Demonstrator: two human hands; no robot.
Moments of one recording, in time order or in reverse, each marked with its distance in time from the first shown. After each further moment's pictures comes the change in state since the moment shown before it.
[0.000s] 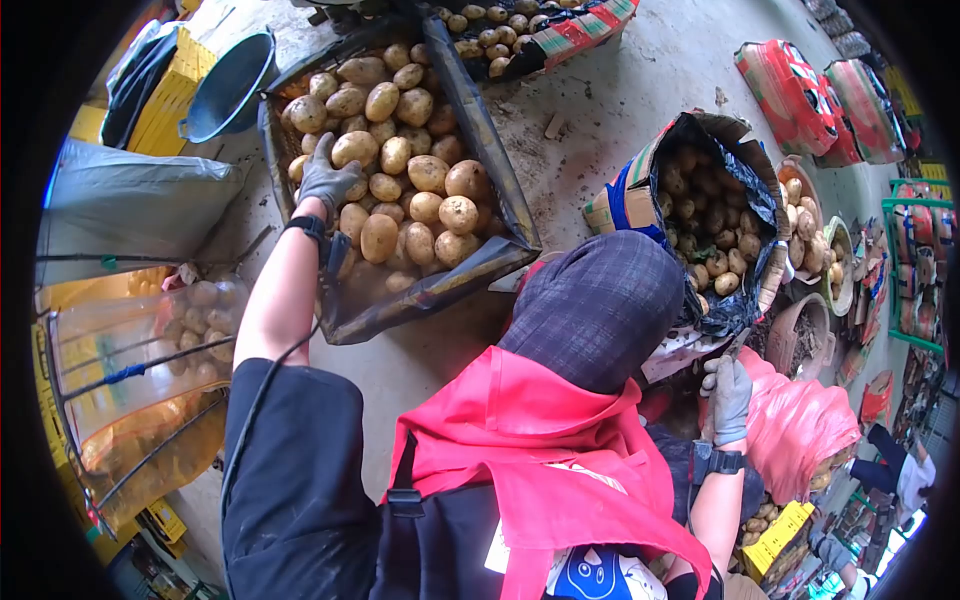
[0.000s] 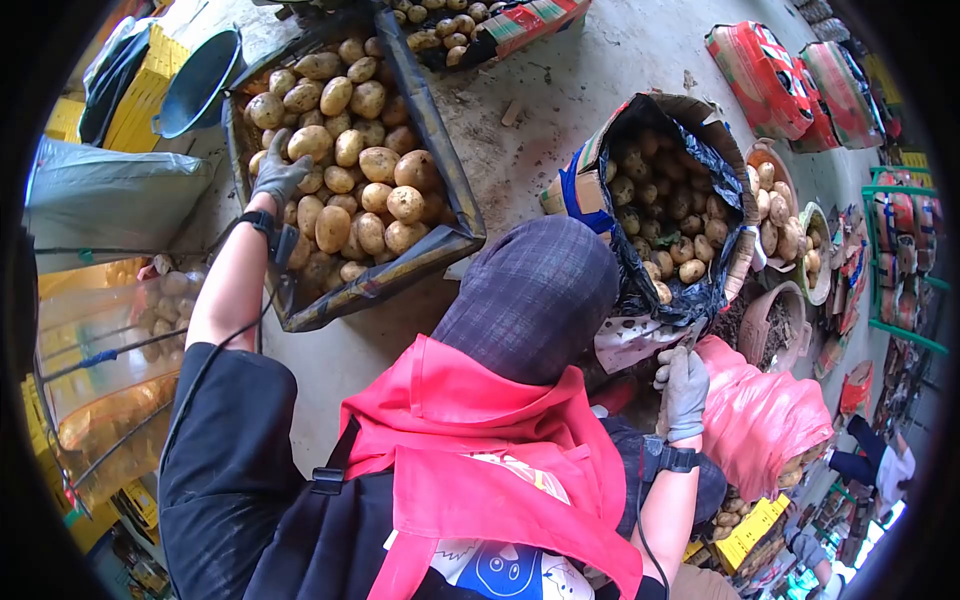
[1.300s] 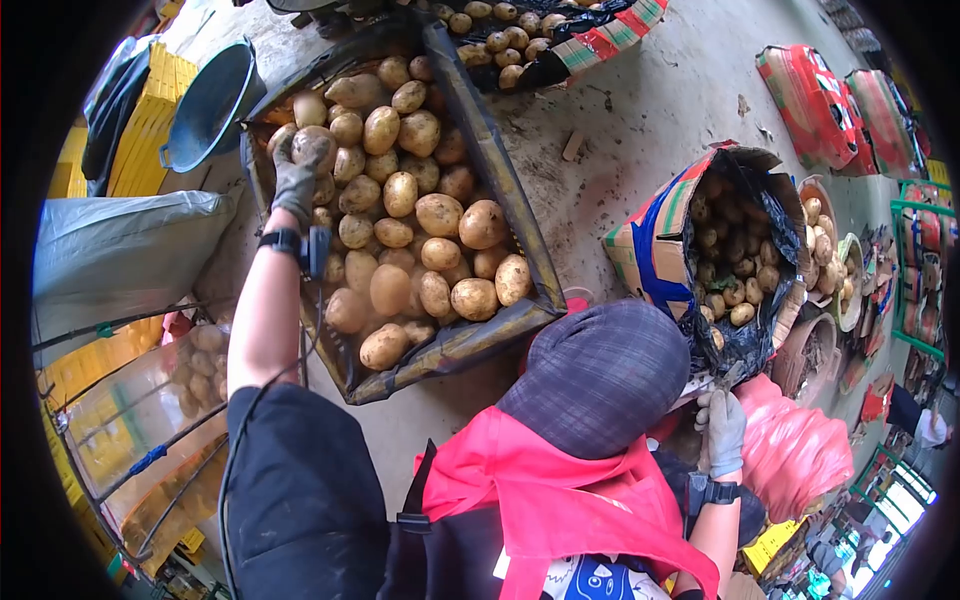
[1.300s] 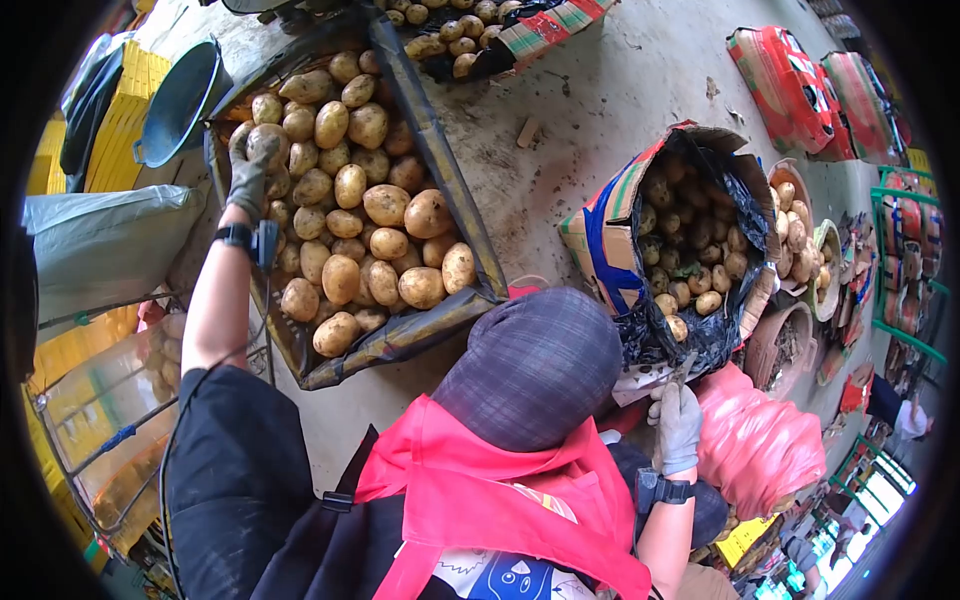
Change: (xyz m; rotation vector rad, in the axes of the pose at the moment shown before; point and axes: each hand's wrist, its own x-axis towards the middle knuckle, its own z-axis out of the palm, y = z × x) left_hand 0.126 -0.035 0.010 -0.812 0.125 -0.047; right_hand 0.015 -0.041 0.062 -0.084 -0.044 0.146
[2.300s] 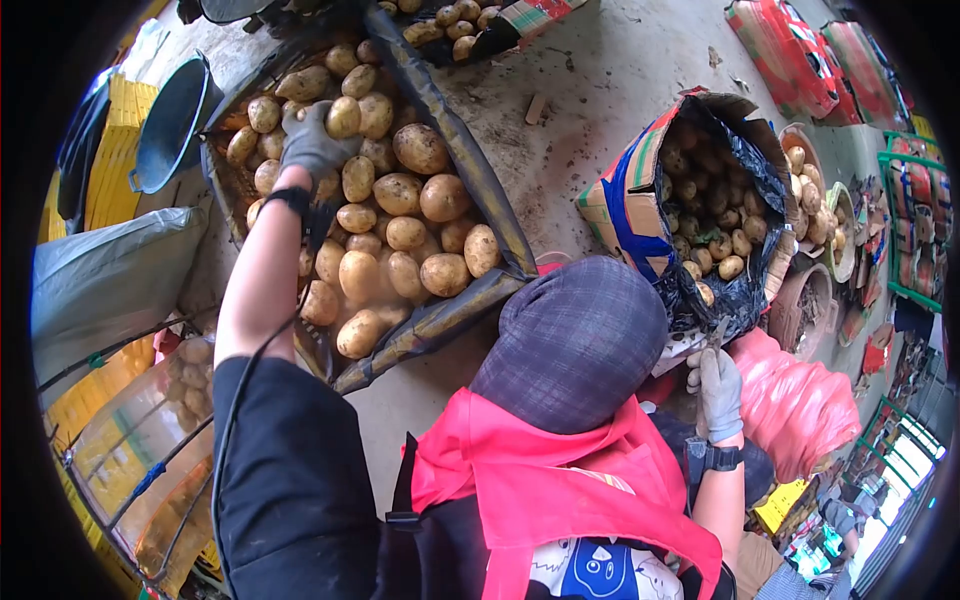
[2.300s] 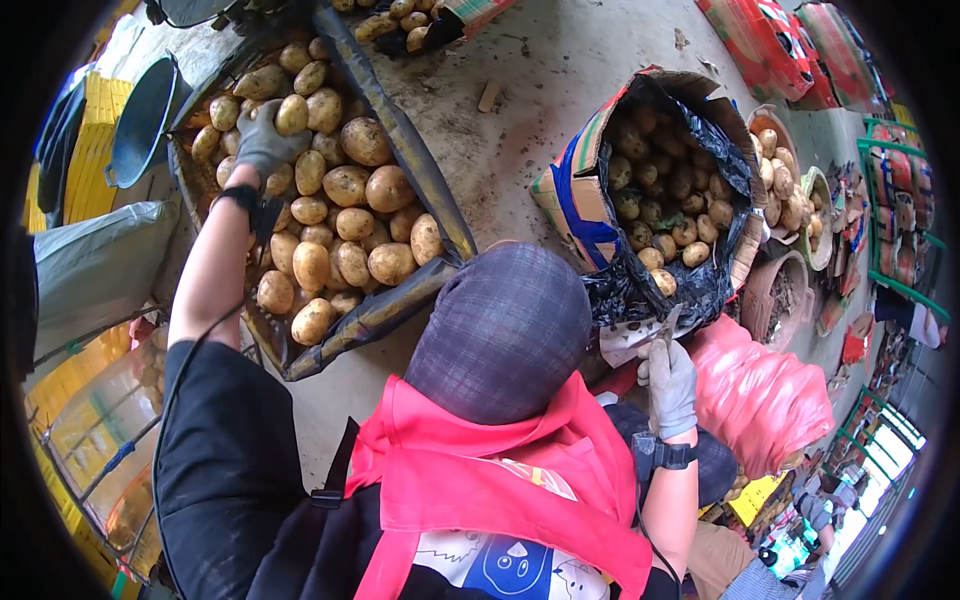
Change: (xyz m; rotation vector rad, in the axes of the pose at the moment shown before) left_hand -0.038 0.068 0.103 1.173 -0.291 0.138; right_hand -0.004 -0.004 -0.002 -0.050 -0.036 0.014
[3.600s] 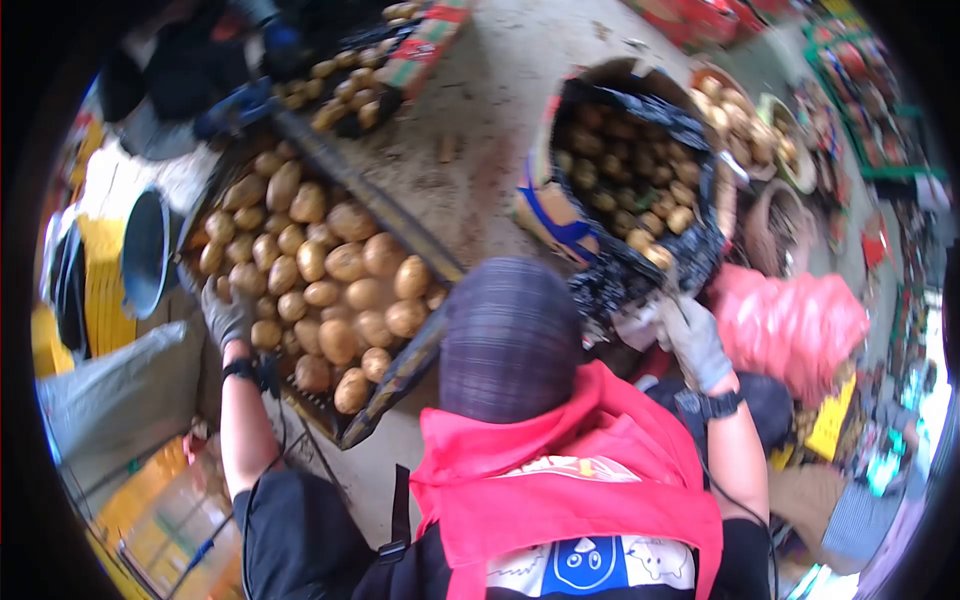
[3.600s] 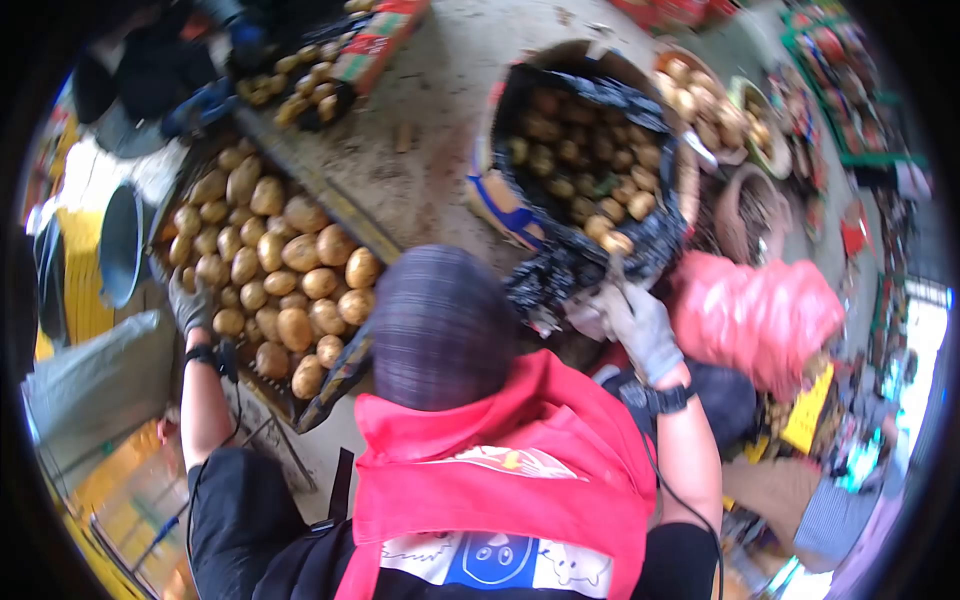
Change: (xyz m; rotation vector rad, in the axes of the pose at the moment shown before) left_hand -0.053 -0.150 -0.009 -0.052 0.387 0.009; right_hand -0.008 -0.023 -0.009 0.050 -0.024 -0.131
